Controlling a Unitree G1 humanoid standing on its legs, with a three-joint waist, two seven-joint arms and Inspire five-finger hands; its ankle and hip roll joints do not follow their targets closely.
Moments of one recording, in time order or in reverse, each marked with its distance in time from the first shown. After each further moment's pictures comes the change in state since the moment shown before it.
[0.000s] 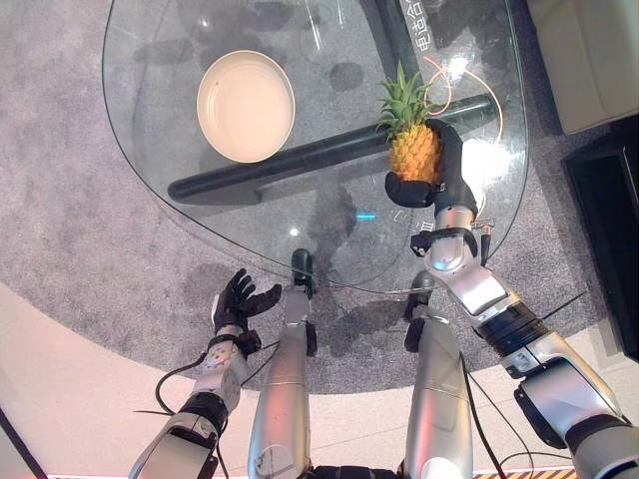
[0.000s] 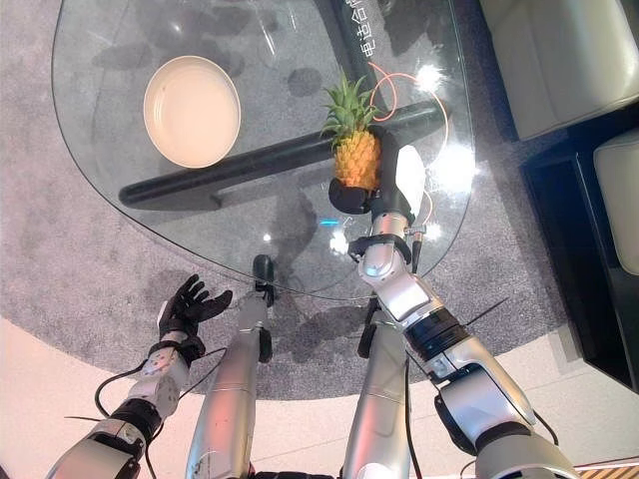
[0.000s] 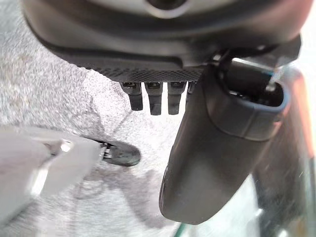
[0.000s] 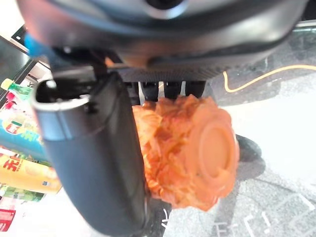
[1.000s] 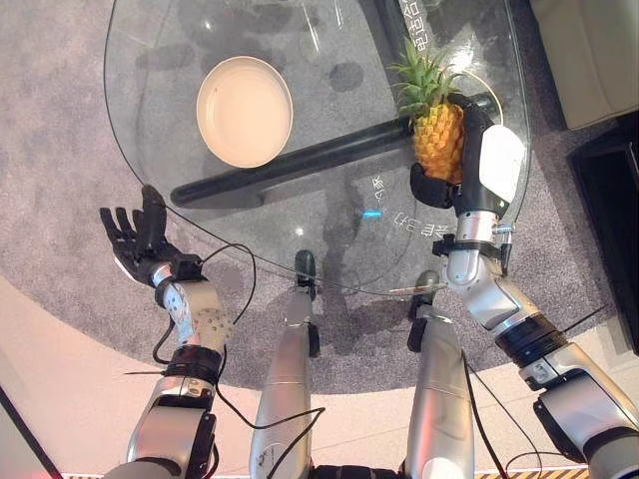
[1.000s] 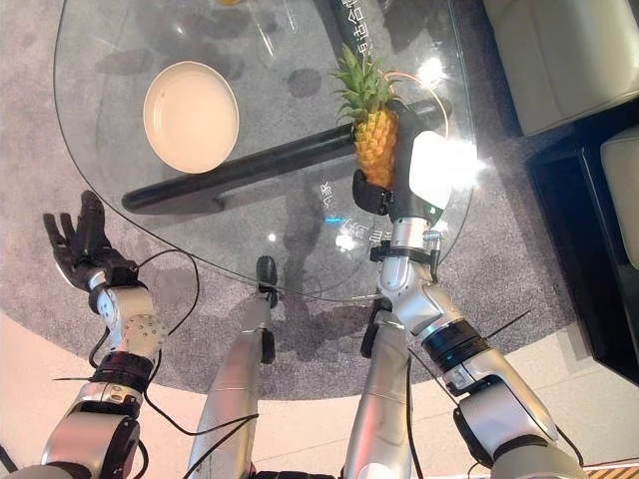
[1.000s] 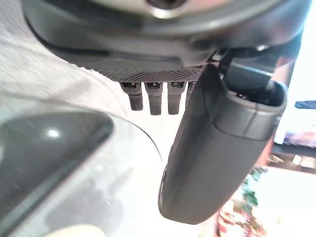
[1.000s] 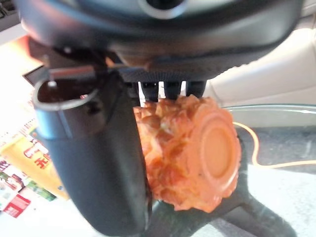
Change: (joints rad) left arm -0.151 0.014 0.252 -0.400 -0.196 -0.375 0.326; right arm 0.071 -0.087 -0.003 -0.002 -0.369 -0.135 -0.112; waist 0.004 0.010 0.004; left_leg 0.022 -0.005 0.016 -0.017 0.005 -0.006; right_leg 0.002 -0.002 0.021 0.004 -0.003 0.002
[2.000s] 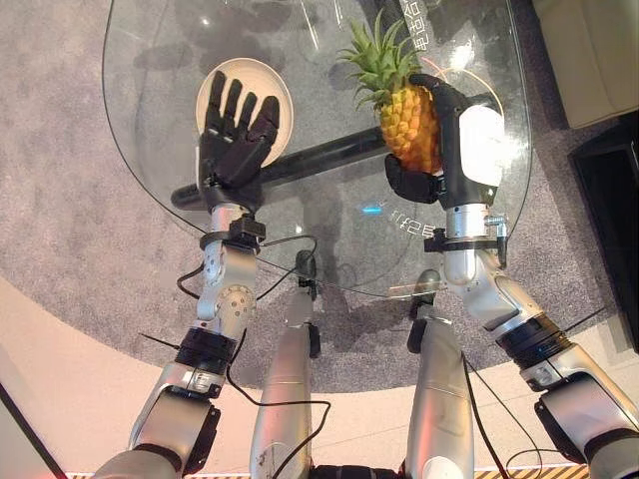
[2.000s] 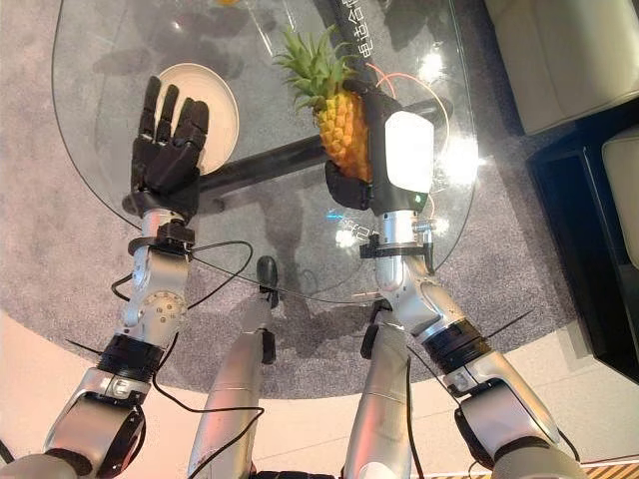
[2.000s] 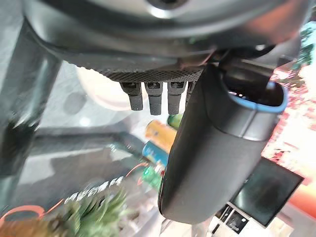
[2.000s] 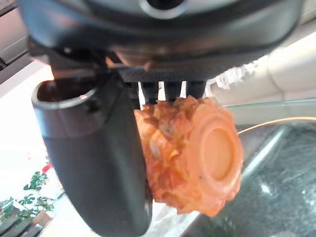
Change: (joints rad) left arm -0.095 0.013 -0.229 -0.268 0.021 0.340 -0.322; right arm -0.003 0.000 -0.016 -0.089 -0.122 -0.109 0.103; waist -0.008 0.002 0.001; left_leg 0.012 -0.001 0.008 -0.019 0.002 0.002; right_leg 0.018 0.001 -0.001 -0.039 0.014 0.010
